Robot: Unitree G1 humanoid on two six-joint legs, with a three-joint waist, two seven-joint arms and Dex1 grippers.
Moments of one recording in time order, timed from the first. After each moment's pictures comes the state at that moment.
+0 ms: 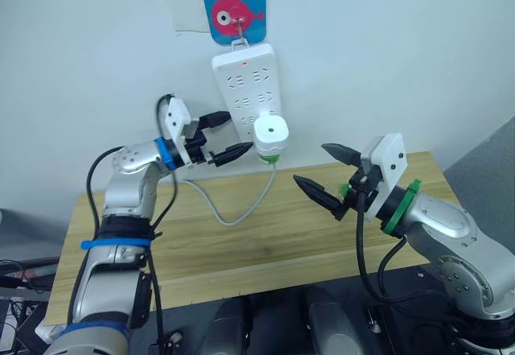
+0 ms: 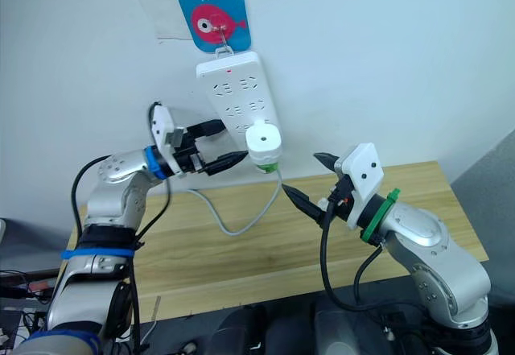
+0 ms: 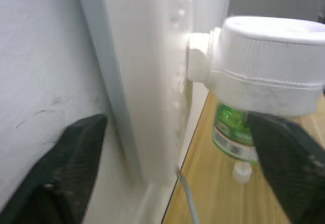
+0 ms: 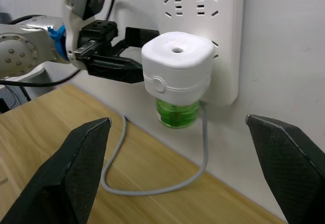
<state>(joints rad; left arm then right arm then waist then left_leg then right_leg) -0.61 0.53 0.11 0.31 -0.38 0.09 -1.11 -0.28 -0.48 -0.02 -0.75 0.55 0.80 0.47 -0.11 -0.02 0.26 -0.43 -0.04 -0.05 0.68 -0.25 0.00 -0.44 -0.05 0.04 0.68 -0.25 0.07</state>
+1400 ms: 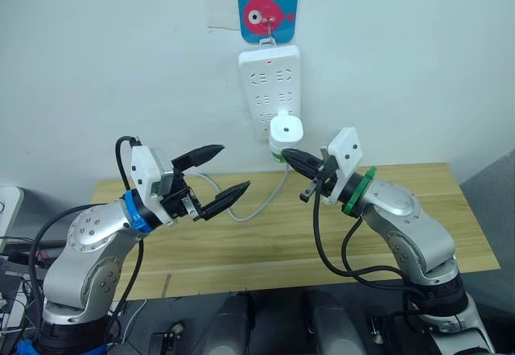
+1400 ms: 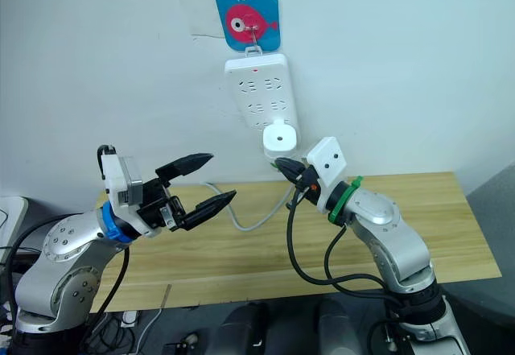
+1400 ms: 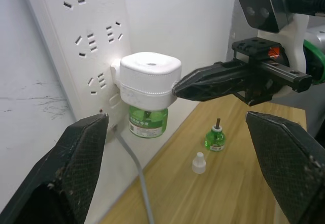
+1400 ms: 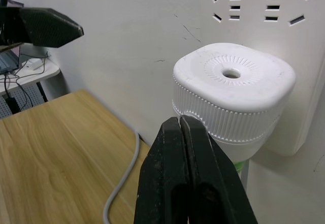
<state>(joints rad) -0.13 0.58 0.20 -0.50 -0.63 0.34 -0.82 -0.41 -0.33 0.18 -0.48 0.33 0.60 0.47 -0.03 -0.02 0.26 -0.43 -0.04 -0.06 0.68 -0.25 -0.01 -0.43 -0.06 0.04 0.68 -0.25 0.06</state>
